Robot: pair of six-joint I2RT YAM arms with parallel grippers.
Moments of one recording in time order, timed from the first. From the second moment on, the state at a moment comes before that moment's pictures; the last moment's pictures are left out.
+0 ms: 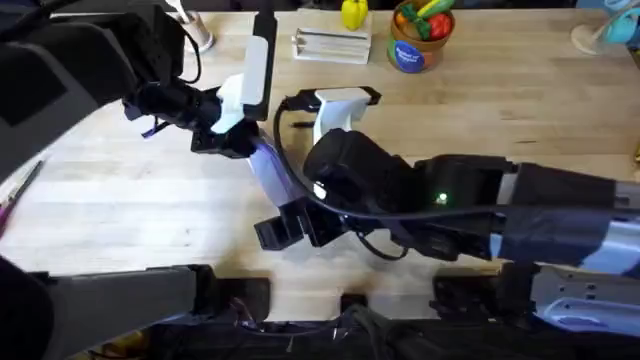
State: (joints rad) left arm 0.06 1.49 1.00 -0.95 0.49 1.69; right arm 1.11 1.38 0.81 -0.35 -0.14 0.75
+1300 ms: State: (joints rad) left arm 0.06 1.49 1.00 -0.95 0.49 1.69; right arm 1.06 1.40 0.80 -0.34 -0.12 0.76
